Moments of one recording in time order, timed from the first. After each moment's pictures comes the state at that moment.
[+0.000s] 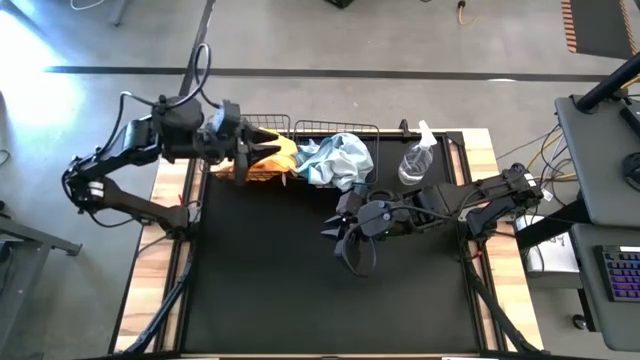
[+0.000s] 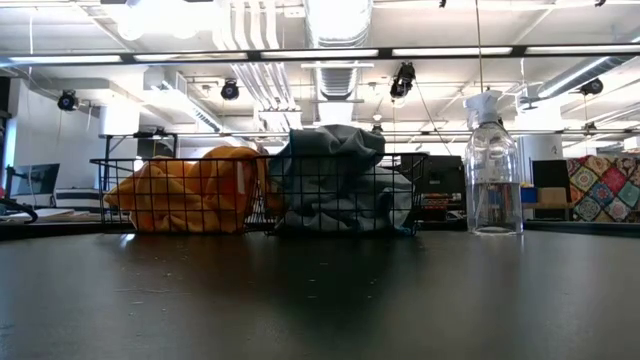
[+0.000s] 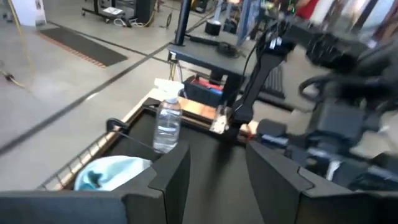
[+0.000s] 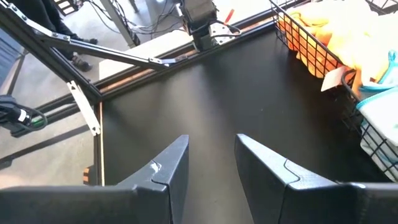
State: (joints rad) left arm 0.14 1.19 1.66 -0.72 -0.07 -0.25; right arm 0.28 1.64 1.74 -0.71 0.29 0.55
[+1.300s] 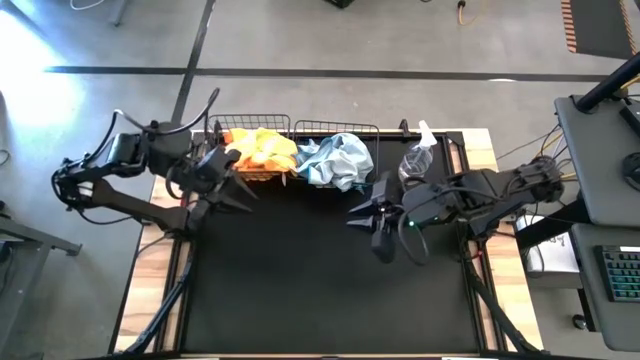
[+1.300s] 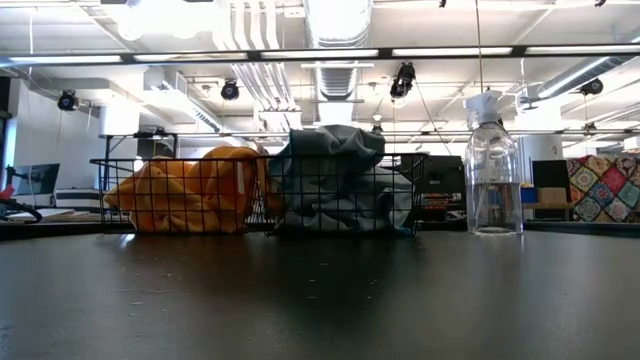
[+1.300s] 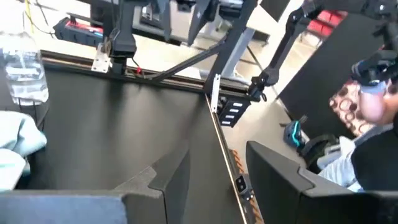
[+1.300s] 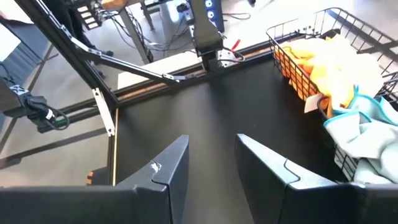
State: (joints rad) left arm -0.01 1.04 1.51 -0.83 0.32 -0.26; right arm 0.32 1.47 1.74 -0.79 0.32 0.47
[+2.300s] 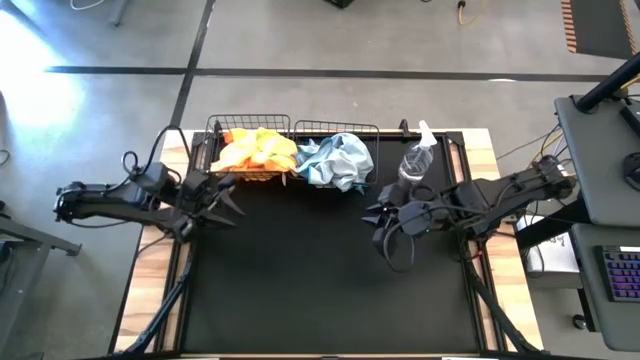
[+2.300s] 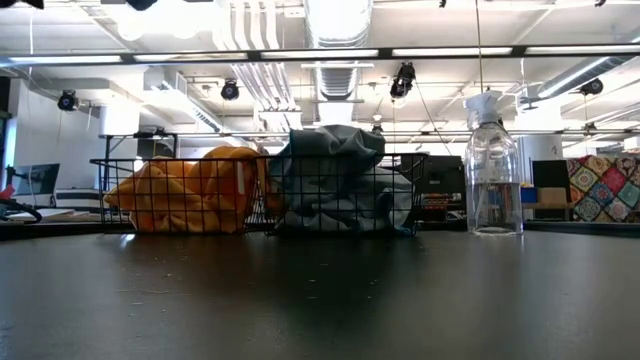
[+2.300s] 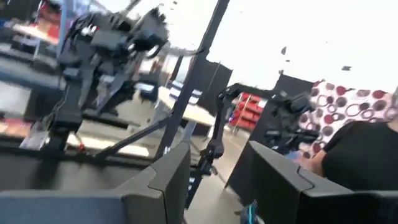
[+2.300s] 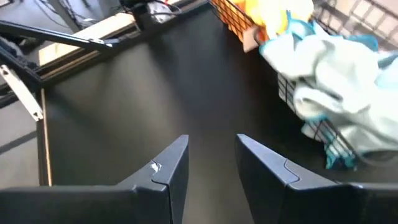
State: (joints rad) left arm -0.04 0.52 0.58 0.16 0.39 -0.48; right arm 0.32 1.34 1.40 -0.81 0.45 0.68
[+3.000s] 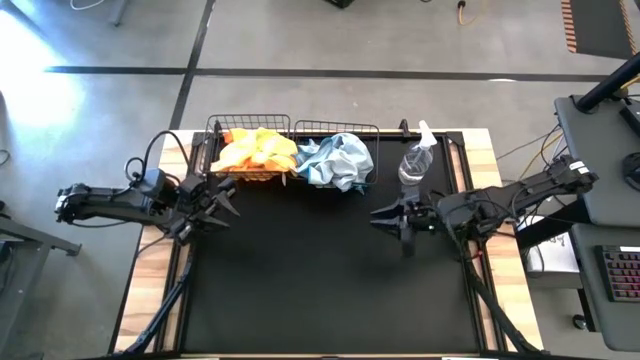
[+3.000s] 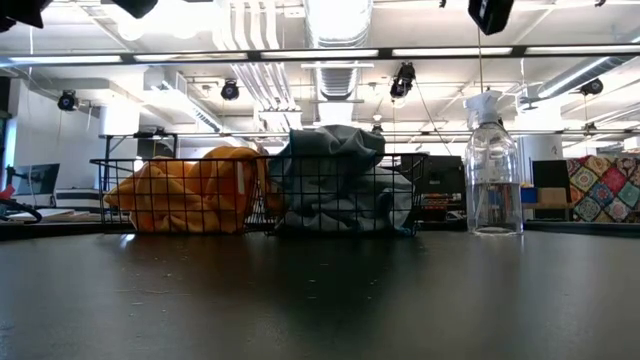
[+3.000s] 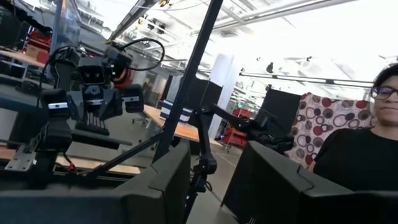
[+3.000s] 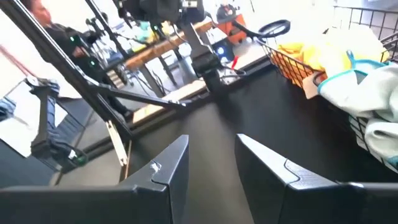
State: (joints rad) left arm -0.05 0.47 0.44 0.37 0.39 -0.50; right arm 0.32 1.00 0.82 -0.04 0.36 0.55
